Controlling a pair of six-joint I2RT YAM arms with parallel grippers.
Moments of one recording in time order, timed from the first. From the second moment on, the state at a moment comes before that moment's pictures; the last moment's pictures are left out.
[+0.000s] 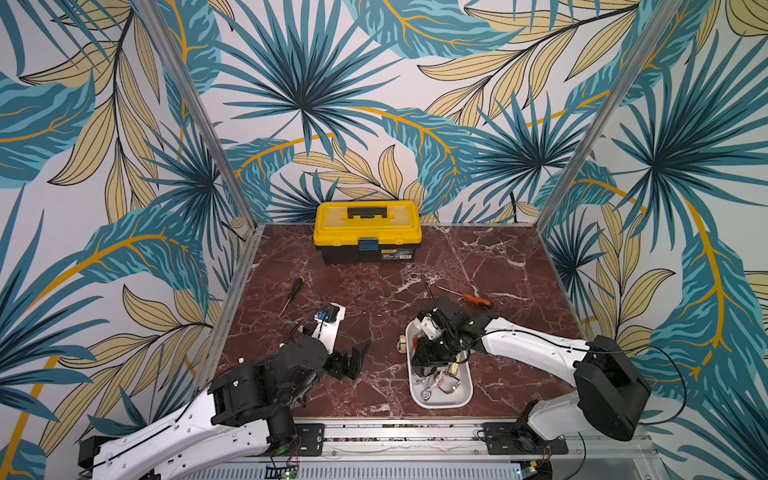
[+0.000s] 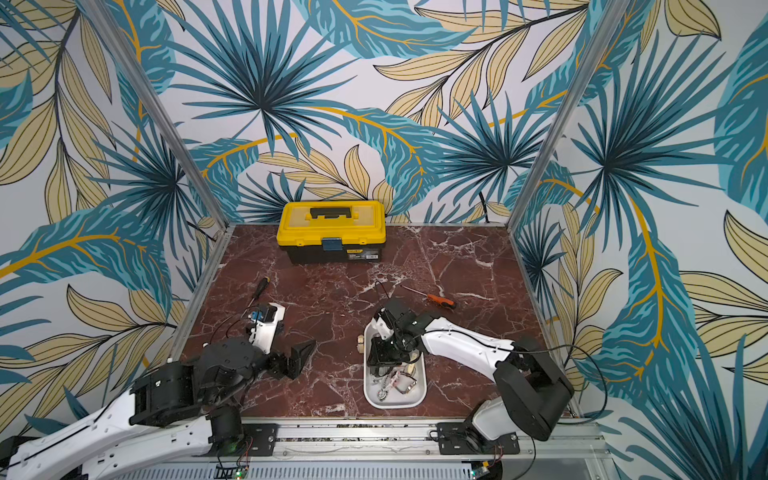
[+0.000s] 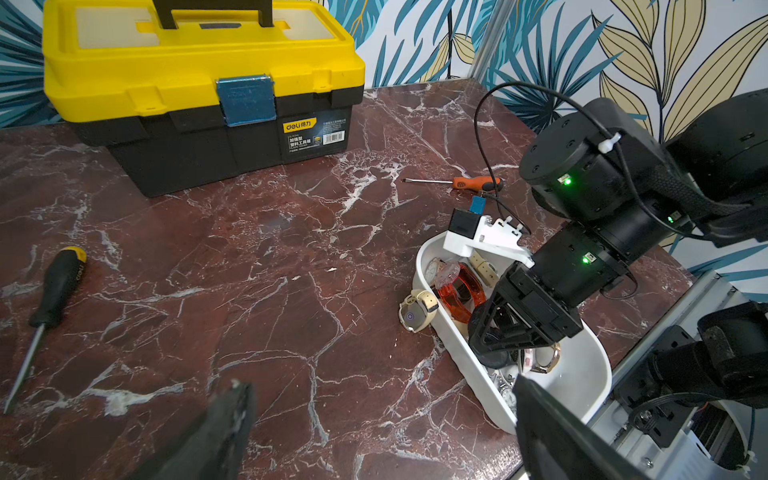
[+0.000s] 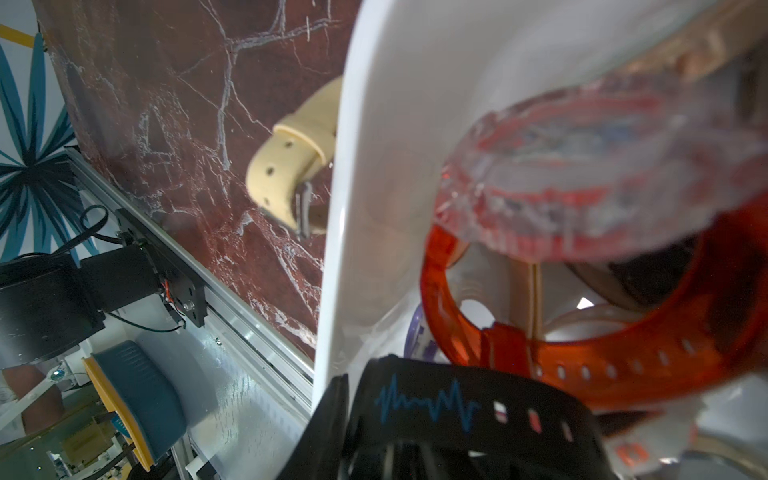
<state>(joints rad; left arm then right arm) -1.10 0.61 0.80 -0.72 -0.43 -0.49 0.73 1.46 0.85 -0.58 -0.42 0.60</state>
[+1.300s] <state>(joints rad) -1.10 0.61 0.80 -0.72 -0.40 -0.51 0.72 1.30 0.88 -0.81 -0.26 0.57</state>
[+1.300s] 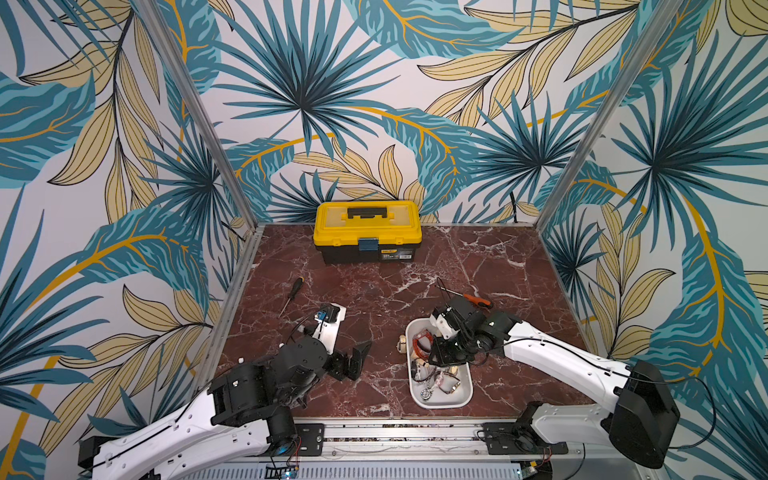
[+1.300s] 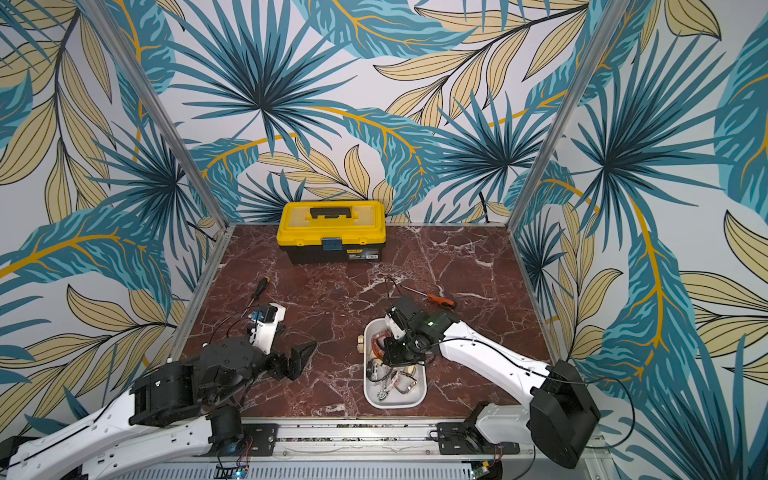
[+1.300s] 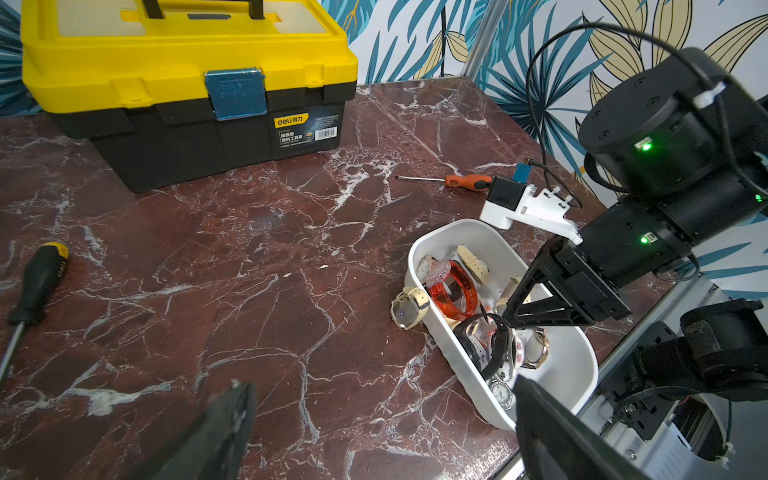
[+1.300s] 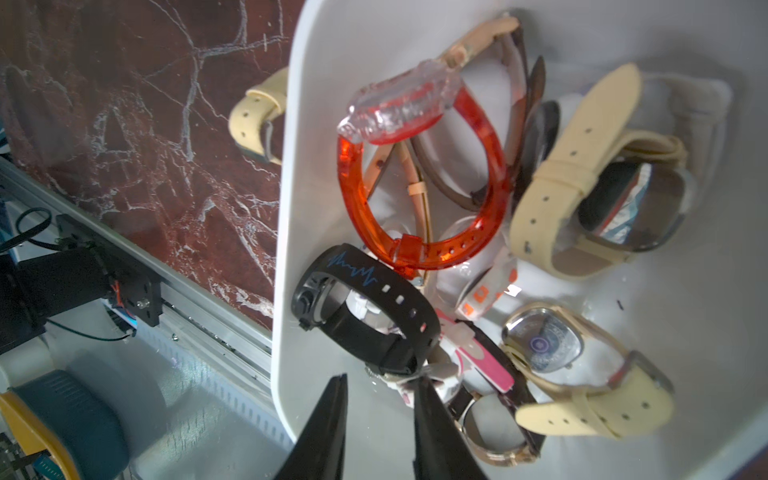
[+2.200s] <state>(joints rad) -1.10 0.61 0.78 -0.72 -0.40 -0.52 0.72 1.44 0.87 -0.74 -0.27 0.56</state>
